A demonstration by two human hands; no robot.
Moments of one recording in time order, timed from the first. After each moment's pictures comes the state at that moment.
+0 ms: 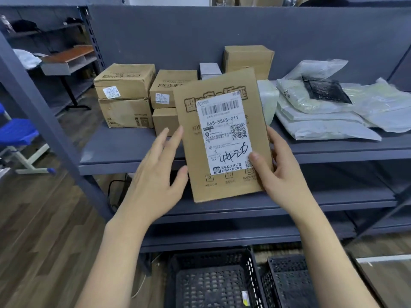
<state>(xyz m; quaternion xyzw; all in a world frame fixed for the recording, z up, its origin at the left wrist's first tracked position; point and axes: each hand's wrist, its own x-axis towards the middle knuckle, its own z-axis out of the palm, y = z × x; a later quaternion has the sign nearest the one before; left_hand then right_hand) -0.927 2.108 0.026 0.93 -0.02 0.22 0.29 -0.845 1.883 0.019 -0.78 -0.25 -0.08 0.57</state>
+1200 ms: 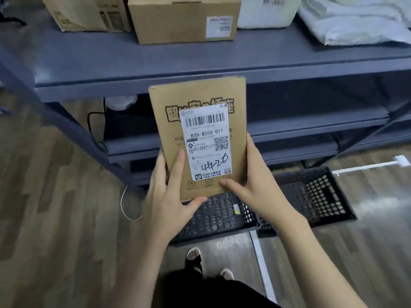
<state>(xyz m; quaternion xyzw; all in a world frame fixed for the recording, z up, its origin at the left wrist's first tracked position) -1.002 2.114 -0.141 0.94 0.04 0.17 0.29 -0.931 1.926 -0.117 -0.86 -0.20 0.09 0.45</state>
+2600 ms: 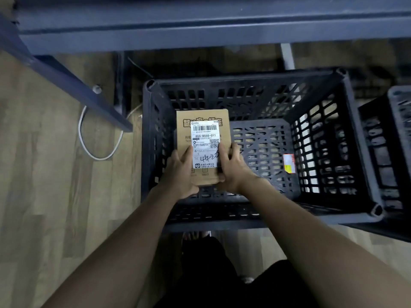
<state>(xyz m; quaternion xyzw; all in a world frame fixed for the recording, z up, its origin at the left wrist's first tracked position) -0.959 2.122 -0.799 0.92 0.15 -0.30 0.19 -0.896 1.971 -0.795 -0.89 -0.21 0.39 0.13</state>
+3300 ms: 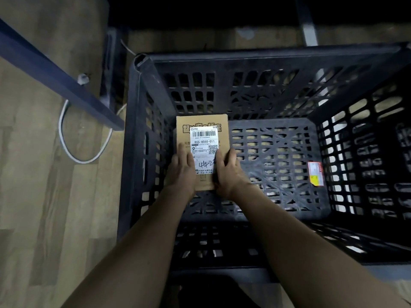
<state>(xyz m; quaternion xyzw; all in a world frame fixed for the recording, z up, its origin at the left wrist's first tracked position) -0.930 2.130 -0.905 0.94 0.13 -0.31 0.04 -0.883 2.011 -0.911 -0.90 -0.20 0.39 0.06</state>
